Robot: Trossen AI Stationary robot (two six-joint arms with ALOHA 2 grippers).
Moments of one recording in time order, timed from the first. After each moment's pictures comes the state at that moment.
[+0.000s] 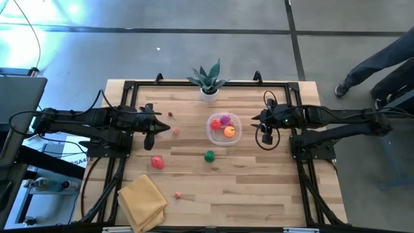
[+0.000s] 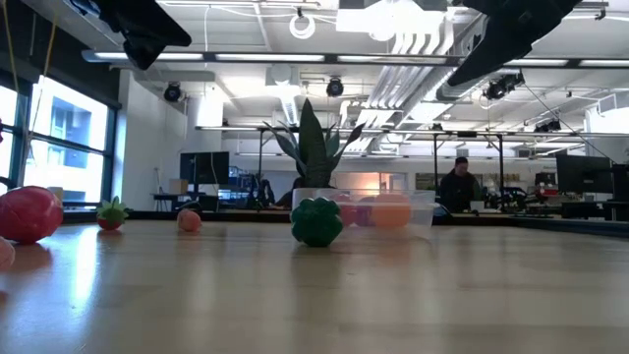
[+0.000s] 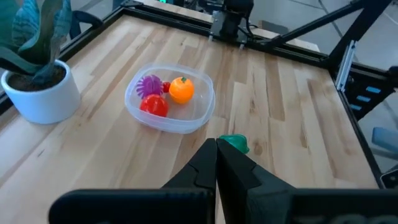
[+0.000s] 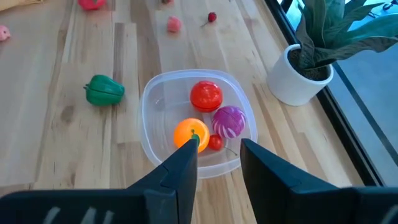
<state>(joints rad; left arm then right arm) 0.08 0.69 0.67 -0.44 -0.12 -0.27 -0.04 0.86 0.79 -0.59 0.21 -0.05</state>
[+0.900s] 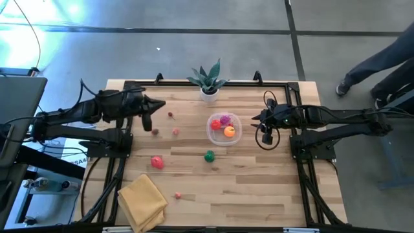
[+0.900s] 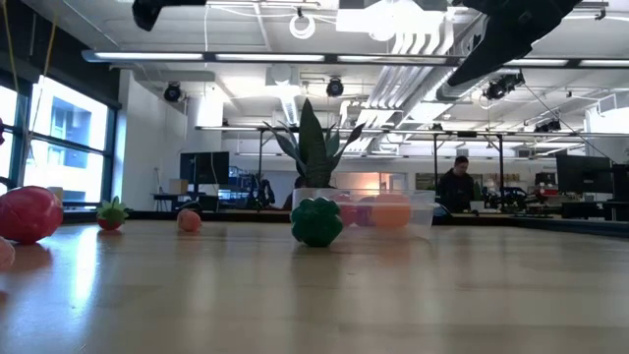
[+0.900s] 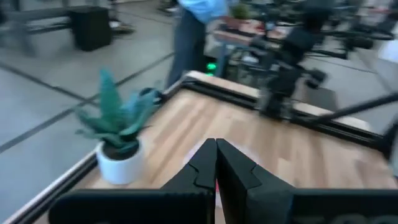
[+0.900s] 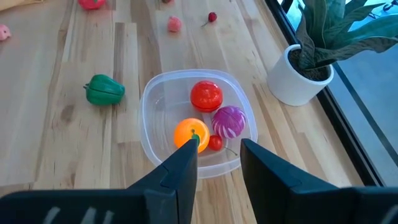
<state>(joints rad) 0.25 0.69 0.87 -0.43 -0.22 -0.19 -0.04 0.86 0.79 -0.59 0.21 -0.05</state>
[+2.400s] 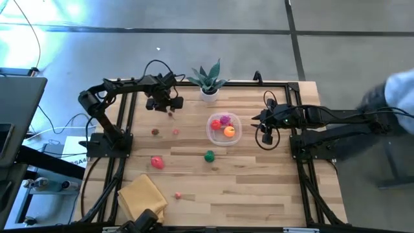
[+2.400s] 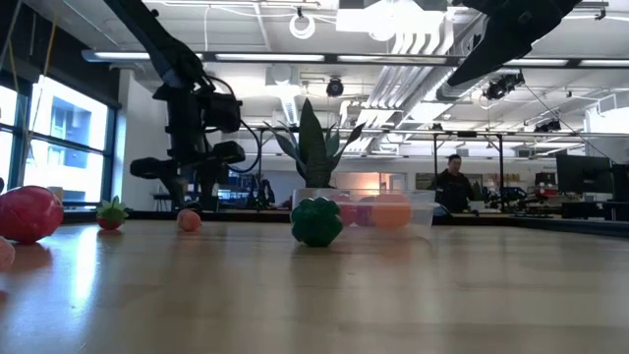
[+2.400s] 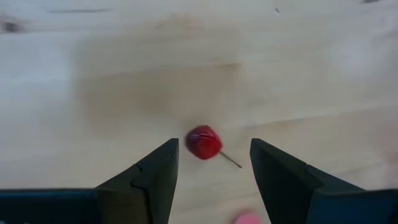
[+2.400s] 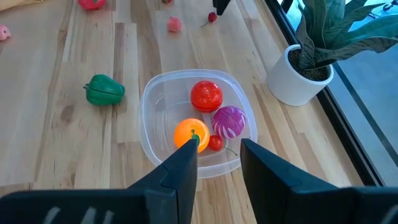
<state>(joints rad) 0.89 1.68 0.99 -0.76 0.18 -0.75 -0.04 0.86 0.79 -0.59 0.21 -0.05</state>
